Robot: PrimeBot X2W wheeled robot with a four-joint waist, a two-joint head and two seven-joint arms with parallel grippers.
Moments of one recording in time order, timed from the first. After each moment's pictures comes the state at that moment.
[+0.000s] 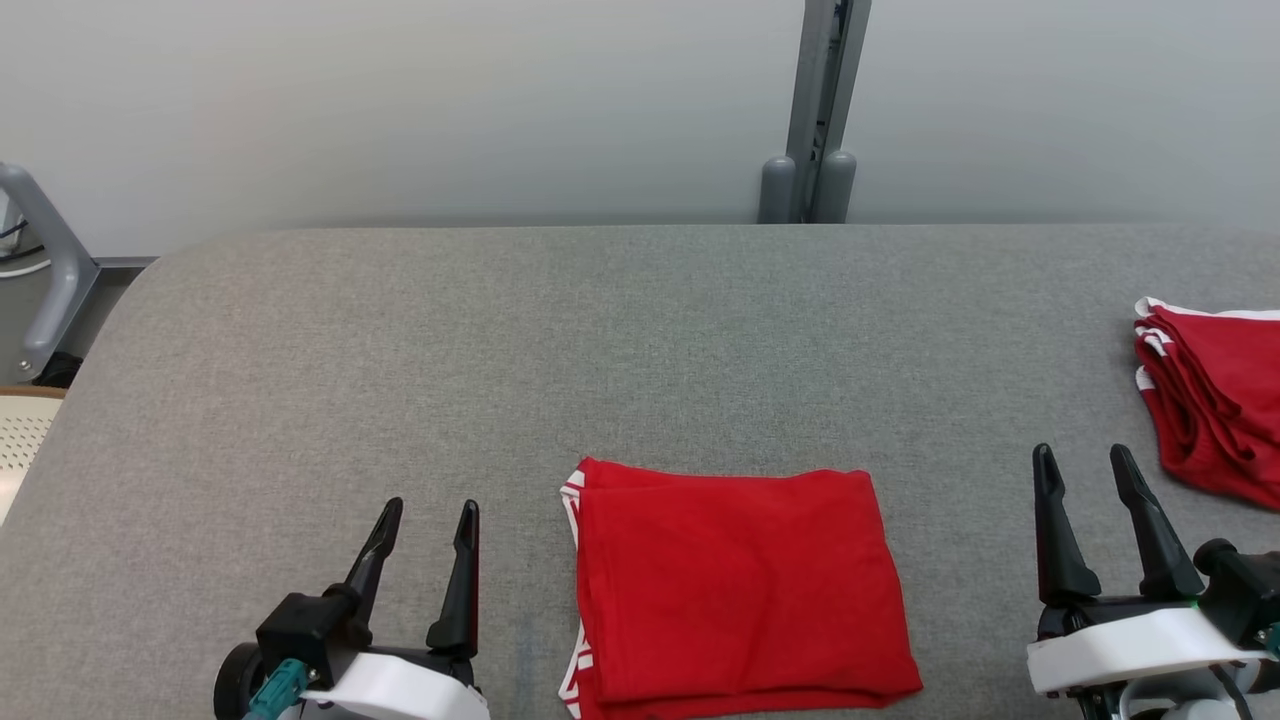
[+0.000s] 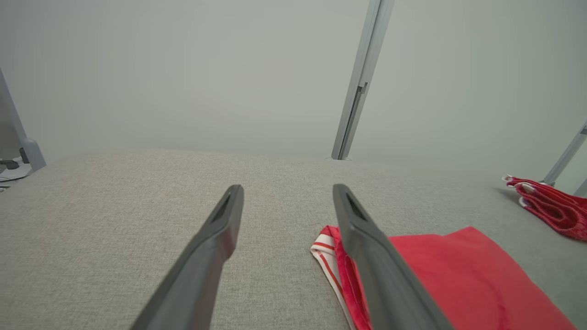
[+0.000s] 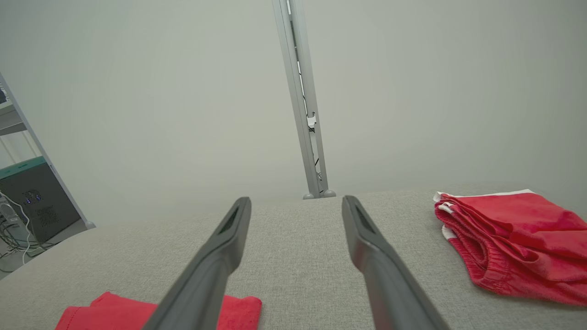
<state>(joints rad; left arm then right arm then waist) -0.02 0.09 -0.25 0.22 -0.34 0.04 -0.26 -0.05 -0.05 -0.01 0.17 0.27 0.13 -0.26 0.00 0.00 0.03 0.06</state>
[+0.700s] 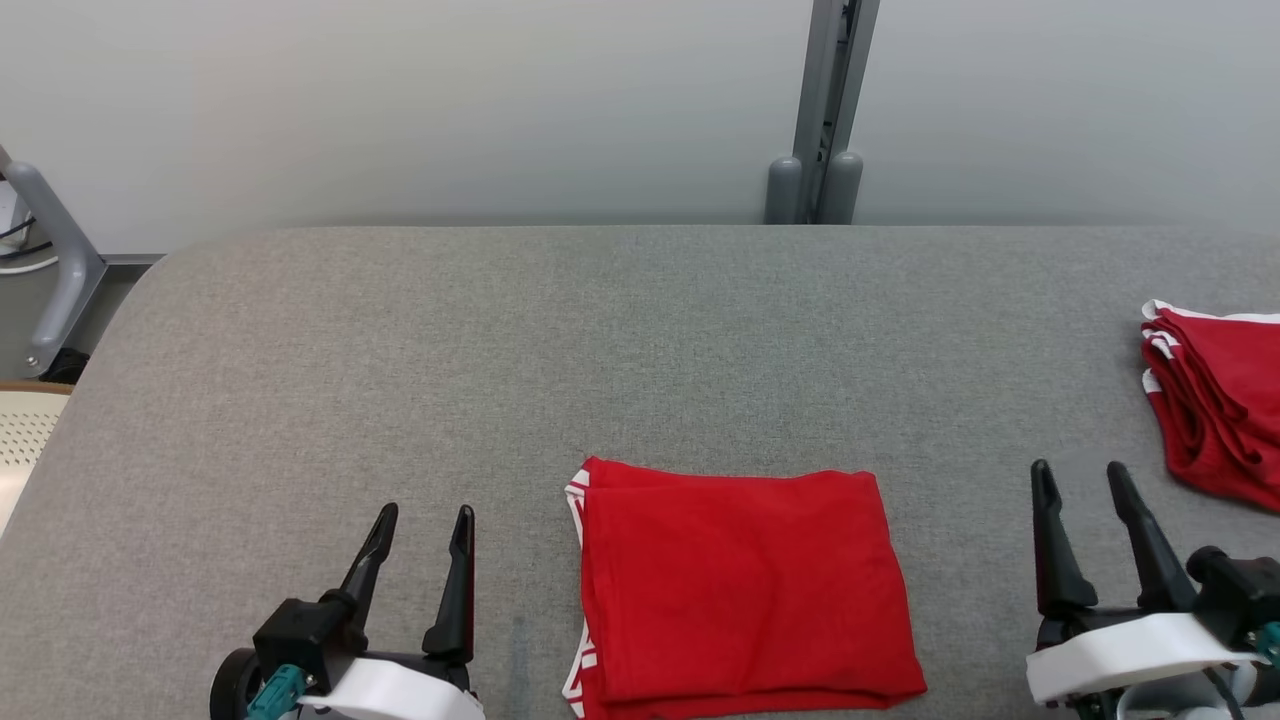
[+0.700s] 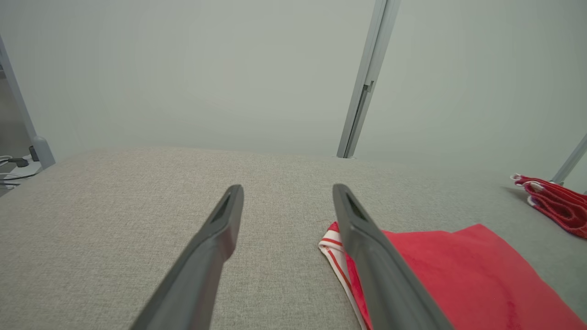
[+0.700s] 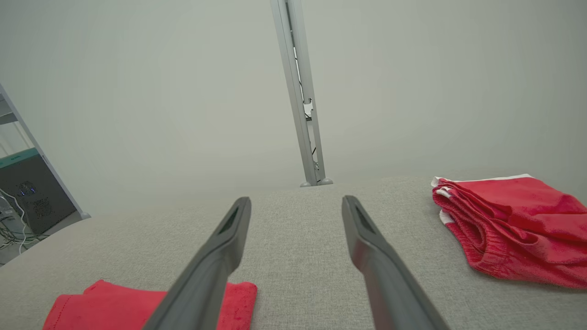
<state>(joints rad) -0.01 0.06 -0.20 0.23 -0.29 0.01 -0.26 -0.05 -0.05 -0.02 0.20 0.27 0.13 -0.26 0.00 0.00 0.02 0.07</state>
